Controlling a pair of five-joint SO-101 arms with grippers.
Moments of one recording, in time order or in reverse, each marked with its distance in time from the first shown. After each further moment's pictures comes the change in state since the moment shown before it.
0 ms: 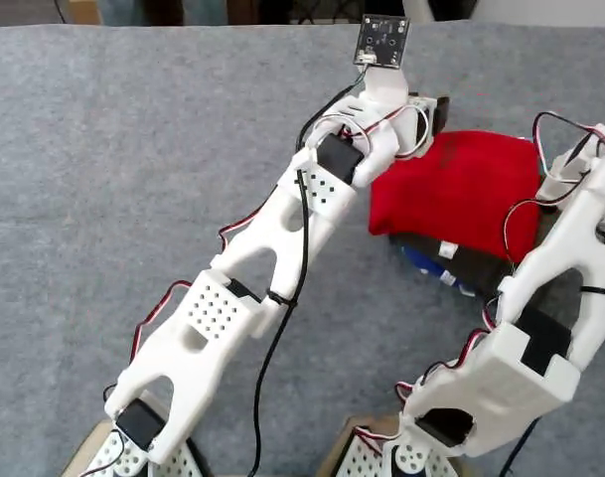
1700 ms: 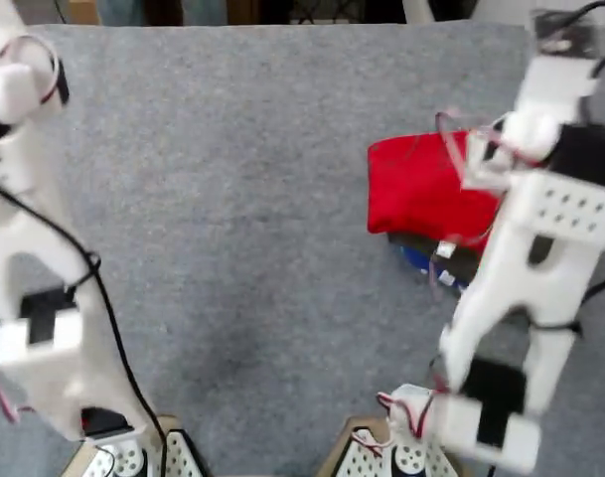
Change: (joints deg) left arm -51.6 -46.1 13.6 50.9 -26.2; right arm -20.7 -23.8 8.4 3.3 7.1
